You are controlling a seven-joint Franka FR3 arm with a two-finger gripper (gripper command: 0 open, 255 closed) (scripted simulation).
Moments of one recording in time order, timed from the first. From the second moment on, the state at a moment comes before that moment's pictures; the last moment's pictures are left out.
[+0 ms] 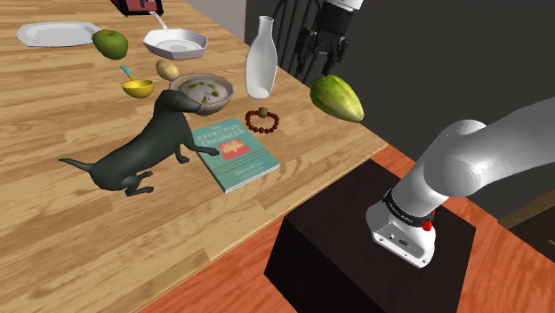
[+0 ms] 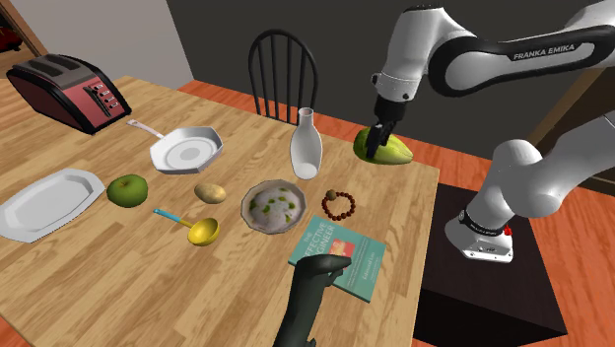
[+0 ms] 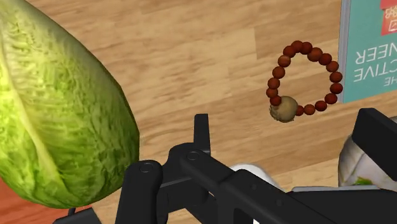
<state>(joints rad) 0.02 -0.53 0.05 -2.37 0.18 1.88 0.32</state>
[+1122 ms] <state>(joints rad) 0.04 -0.16 0.14 -2.38 0.21 2.21 0.44</state>
